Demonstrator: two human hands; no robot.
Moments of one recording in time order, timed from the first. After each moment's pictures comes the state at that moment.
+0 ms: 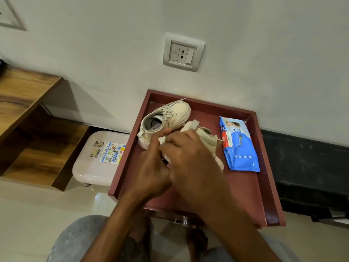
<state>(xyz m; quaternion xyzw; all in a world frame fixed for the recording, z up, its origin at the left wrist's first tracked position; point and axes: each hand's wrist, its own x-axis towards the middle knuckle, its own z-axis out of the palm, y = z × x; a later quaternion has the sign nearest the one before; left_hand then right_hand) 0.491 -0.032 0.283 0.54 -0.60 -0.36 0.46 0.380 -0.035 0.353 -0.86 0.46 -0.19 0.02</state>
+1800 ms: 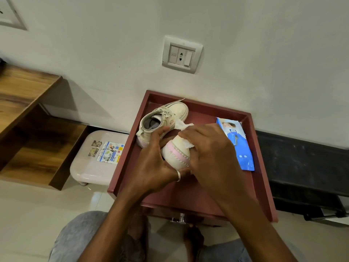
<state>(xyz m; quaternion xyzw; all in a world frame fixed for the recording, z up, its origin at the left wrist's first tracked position) 0.492 -0.034 0.288 0.52 -0.58 -0.42 0.47 0.353 -0.038 0.368 -0.81 0.50 -0.31 0.00</state>
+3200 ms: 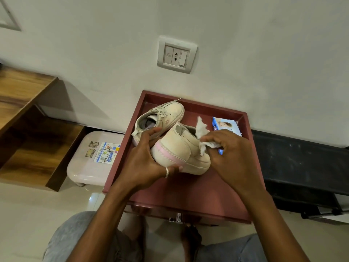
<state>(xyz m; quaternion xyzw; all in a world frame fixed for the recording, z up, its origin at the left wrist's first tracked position) 0.504 -0.041 0.276 0.54 -0.57 -0.44 0.44 0.292 -0.057 0.349 -0.77 0.54 -0.34 0.08</state>
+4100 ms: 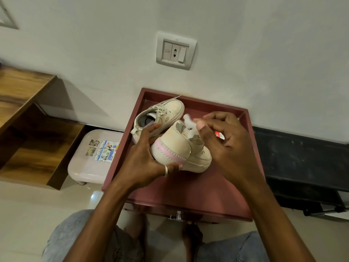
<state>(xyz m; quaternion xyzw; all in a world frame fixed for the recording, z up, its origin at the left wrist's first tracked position) 0.504 -0.042 0.279 0.54 -0.58 -0.45 0.42 0.310 -0.049 0.373 -0.70 0.53 -0.42 0.24</state>
